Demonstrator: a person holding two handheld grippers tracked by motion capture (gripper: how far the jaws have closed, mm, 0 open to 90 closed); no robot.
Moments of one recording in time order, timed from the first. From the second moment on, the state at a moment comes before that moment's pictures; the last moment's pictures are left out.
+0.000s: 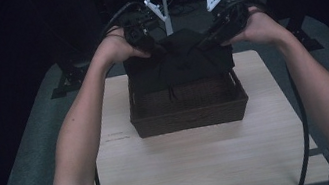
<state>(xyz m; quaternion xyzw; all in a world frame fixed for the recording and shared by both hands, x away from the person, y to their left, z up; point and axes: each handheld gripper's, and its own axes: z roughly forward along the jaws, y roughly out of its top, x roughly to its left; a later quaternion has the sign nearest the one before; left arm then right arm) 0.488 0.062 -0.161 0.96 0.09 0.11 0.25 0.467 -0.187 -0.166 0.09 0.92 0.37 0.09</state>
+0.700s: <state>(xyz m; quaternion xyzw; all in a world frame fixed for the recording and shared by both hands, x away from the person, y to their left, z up) 0.518 0.060 -0.201 0.96 0.11 0.09 0.24 0.500 -0.186 -0.204 0.11 0.92 0.36 0.08</state>
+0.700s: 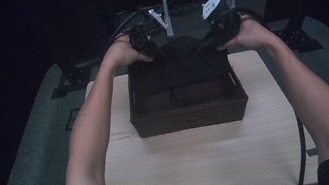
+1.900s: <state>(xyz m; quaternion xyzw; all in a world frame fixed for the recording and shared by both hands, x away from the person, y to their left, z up) 0.531 0.063 -0.249 0.96 0.13 0.08 0.22 0.518 -0.179 -0.253 0.14 0.93 0.35 0.05</state>
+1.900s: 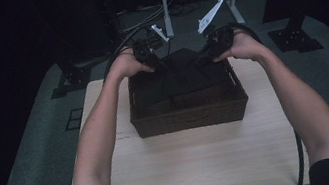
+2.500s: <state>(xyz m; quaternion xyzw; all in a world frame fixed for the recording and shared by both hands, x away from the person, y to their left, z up) 0.533 0.062 -0.278 0.96 0.14 0.07 0.22 0.523 -0.177 -0.282 0.14 0.93 0.34 0.03</state>
